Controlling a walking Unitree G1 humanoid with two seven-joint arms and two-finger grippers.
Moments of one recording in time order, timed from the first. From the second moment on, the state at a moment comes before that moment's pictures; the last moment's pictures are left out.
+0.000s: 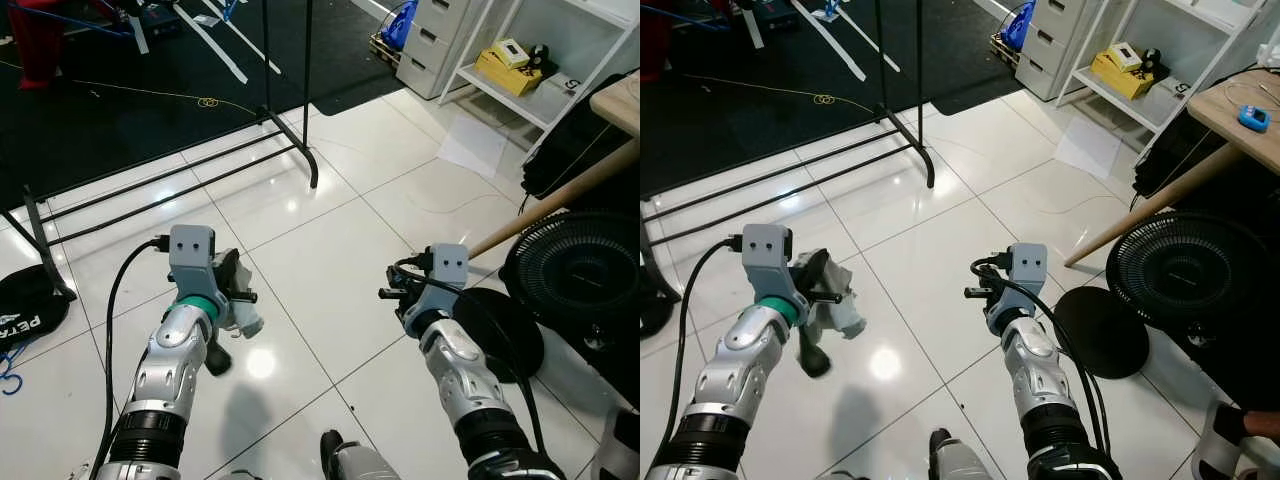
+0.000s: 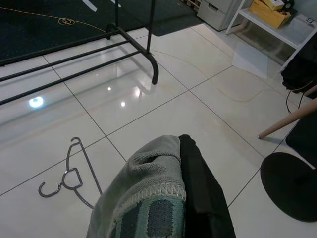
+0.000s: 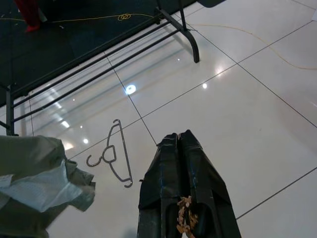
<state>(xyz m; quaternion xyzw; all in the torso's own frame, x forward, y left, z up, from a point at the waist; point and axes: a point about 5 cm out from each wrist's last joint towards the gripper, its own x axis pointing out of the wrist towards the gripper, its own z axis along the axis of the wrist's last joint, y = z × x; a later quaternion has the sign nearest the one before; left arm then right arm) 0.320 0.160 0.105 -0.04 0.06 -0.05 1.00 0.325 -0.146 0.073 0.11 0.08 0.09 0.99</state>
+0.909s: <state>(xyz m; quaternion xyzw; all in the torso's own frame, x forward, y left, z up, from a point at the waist) 0.317 0.152 0.108 -0.07 0.05 -0.08 0.99 0.325 -0.151 0.076 0.10 0.06 0.08 0.99</state>
